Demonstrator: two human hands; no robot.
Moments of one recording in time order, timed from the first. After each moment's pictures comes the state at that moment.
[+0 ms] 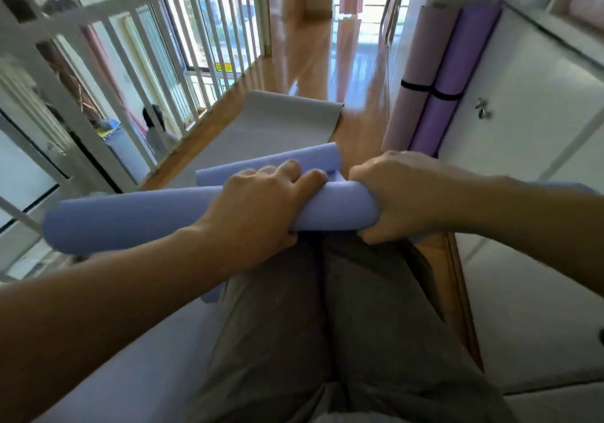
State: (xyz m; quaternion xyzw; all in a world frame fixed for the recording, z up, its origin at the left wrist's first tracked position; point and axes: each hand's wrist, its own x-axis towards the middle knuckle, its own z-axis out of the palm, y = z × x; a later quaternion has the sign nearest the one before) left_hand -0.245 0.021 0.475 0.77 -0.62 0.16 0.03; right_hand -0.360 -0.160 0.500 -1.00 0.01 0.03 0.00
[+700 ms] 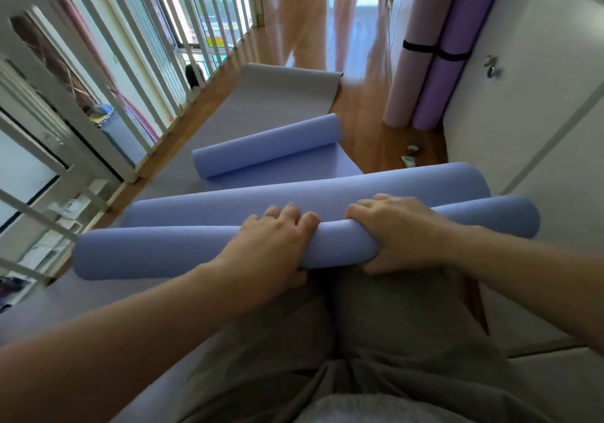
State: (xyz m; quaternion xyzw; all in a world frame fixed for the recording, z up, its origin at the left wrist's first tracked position) left_hand -0.273 0.029 0.404 0.82 -0.57 -0.03 -0.05; right_hand -0.385 -0.150 0.403 -1.00 0.02 0.06 0.07
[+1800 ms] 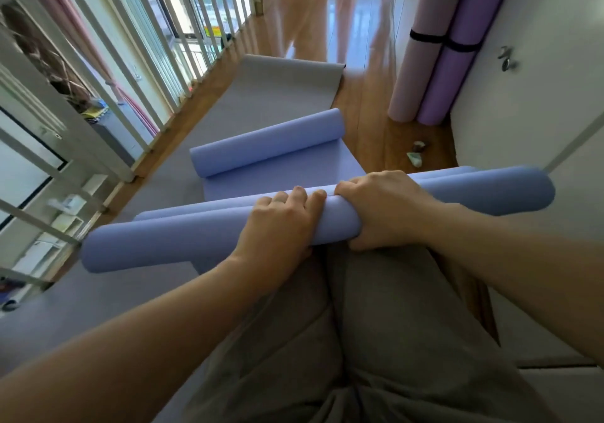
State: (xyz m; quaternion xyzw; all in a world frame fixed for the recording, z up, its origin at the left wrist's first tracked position) left_hand -0.240 -0.012 0.383 0.83 -0.55 0.09 -0.04; right_hand -0.330 -0.172 0.398 -1.00 0.03 0.00 0.01
